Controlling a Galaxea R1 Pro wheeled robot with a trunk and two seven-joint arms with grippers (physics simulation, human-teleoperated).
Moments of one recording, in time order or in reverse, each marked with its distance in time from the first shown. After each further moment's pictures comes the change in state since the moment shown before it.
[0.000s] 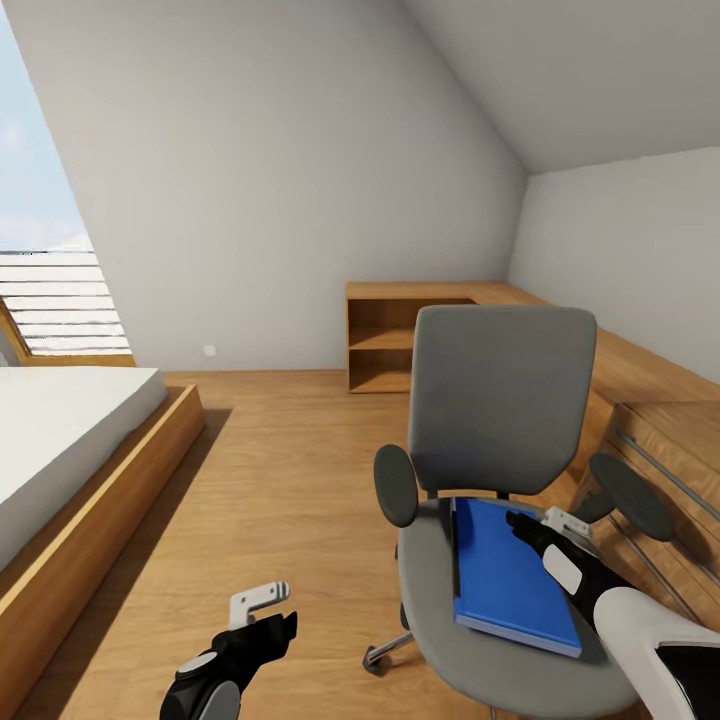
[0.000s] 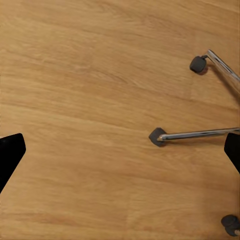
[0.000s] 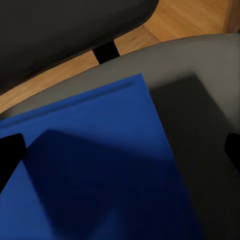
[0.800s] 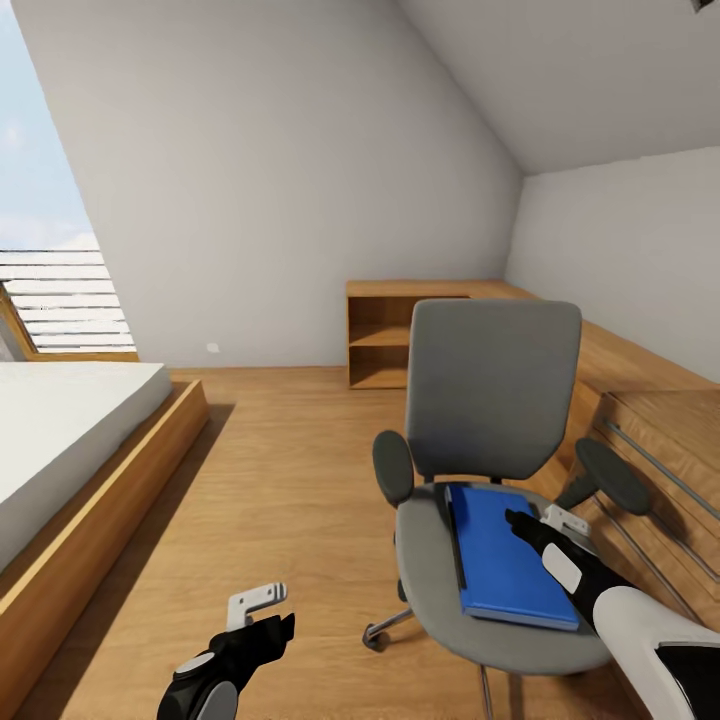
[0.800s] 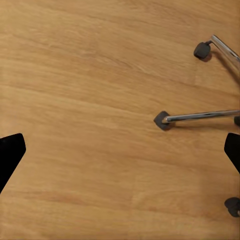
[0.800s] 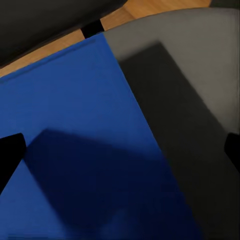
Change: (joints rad) left arm 0.000 0.006 0.007 0.007 0.003 0.001 -0.003; right arm 0.000 0.001 0.004 -0.010 -0.004 0.000 0.001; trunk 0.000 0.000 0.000
